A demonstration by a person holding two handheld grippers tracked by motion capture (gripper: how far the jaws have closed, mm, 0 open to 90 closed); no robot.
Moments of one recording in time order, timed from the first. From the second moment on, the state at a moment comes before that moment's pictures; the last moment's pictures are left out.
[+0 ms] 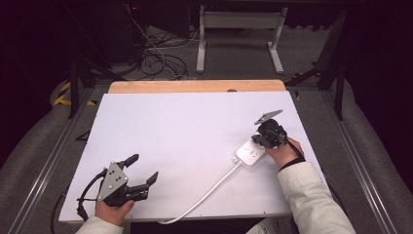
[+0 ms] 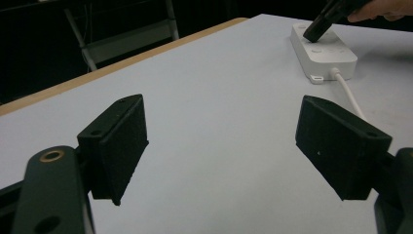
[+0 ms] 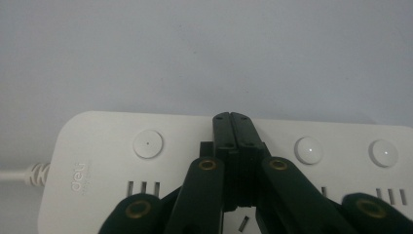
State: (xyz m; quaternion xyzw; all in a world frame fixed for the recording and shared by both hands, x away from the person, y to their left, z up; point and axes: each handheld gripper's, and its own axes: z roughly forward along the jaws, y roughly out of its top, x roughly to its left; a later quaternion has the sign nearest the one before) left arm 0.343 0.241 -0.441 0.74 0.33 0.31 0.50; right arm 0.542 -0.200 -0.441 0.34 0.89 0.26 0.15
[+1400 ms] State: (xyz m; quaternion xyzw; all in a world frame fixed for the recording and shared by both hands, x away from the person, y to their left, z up) left arm 0.343 0.241 -0.441 0.74 0.33 0.31 0.50; right arm 0.546 -0.222 -0.411 0.35 0.86 0.32 0.17
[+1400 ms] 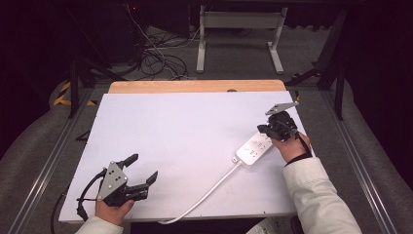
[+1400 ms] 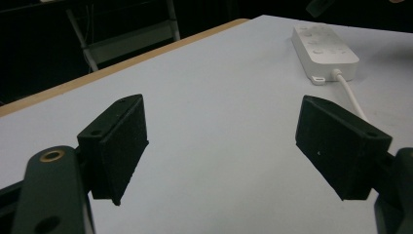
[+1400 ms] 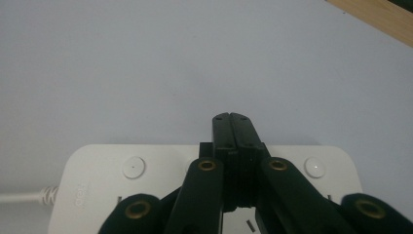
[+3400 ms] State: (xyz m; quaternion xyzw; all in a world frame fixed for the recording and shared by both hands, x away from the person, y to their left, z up) left arm 0.343 0.241 -0.441 0.74 0.33 0.31 0.49; right arm 0.567 -0.229 -0.444 0.38 0.87 0.28 0.16
